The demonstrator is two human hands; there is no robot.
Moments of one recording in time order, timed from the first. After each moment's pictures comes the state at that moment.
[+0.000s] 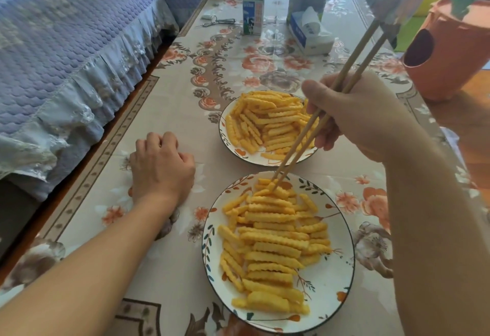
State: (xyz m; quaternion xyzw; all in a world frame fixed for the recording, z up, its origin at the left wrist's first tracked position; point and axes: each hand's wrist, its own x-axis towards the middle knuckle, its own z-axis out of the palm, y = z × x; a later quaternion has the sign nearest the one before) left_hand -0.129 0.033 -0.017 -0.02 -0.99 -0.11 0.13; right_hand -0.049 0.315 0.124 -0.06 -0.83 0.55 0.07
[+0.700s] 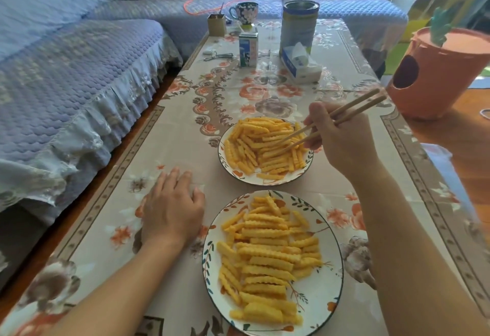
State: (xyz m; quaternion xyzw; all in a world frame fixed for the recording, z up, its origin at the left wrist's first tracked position) left_hand -0.093 0.035 -0.018 -0.04 -0.99 -0.13 0.02; right_hand -0.059 0.331 0.090 -0.08 -0.79 0.55 0.27
